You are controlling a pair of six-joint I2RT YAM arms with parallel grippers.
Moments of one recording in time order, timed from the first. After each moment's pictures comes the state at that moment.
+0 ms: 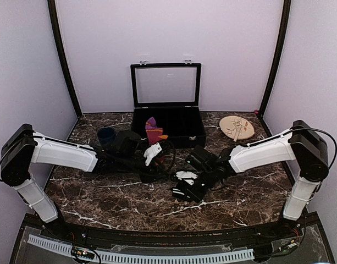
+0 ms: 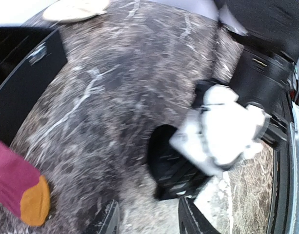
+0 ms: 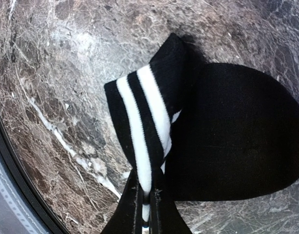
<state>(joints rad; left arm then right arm) -0.85 1.62 0.87 0.11 0.36 0.11 1.00 1.76 0.99 -0.40 -0.26 0.03</state>
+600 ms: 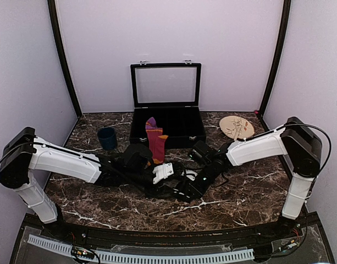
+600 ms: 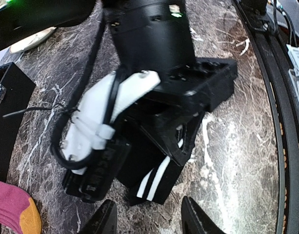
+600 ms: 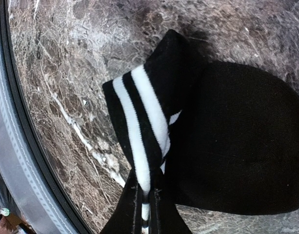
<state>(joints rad) -1.05 1.62 0.87 0.07 0.19 0.34 0.90 1.84 1.04 -0.45 -0.51 0.01</state>
